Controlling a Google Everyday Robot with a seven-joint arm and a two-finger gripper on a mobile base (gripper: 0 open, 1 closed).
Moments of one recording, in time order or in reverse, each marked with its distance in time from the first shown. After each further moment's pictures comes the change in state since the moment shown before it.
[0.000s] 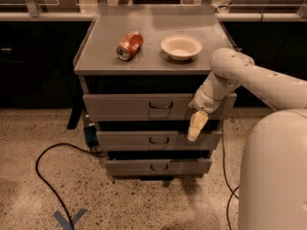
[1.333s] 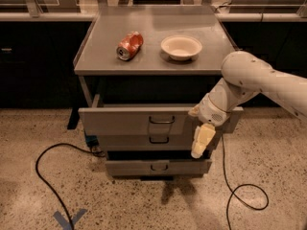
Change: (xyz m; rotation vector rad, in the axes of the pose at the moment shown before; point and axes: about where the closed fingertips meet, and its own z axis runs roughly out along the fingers) arm -0.014 0.093 -0.032 -0.025 -0.067 -0.060
